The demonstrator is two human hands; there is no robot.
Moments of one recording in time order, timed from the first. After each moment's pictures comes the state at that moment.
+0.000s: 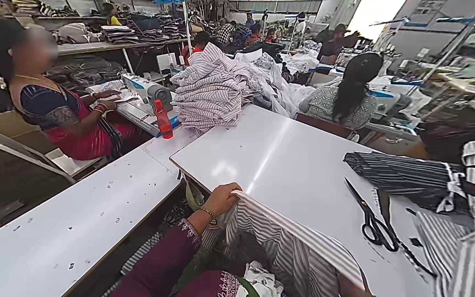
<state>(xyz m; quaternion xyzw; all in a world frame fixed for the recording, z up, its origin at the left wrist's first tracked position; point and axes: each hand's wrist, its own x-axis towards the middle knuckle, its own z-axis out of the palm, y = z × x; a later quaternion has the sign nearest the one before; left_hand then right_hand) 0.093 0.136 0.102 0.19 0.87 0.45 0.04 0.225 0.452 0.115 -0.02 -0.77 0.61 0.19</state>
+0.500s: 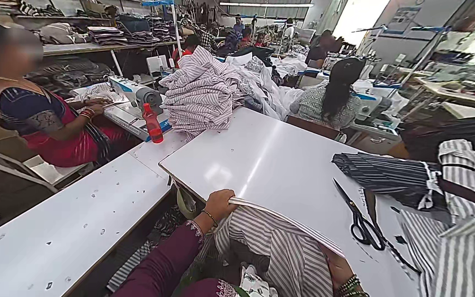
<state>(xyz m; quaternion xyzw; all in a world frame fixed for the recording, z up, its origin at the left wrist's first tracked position) 0.066 0.159 0.058 0.17 0.94 0.30 -0.01 0.174 0.494 0.051 -0.16 -0.60 0.78 0.07</state>
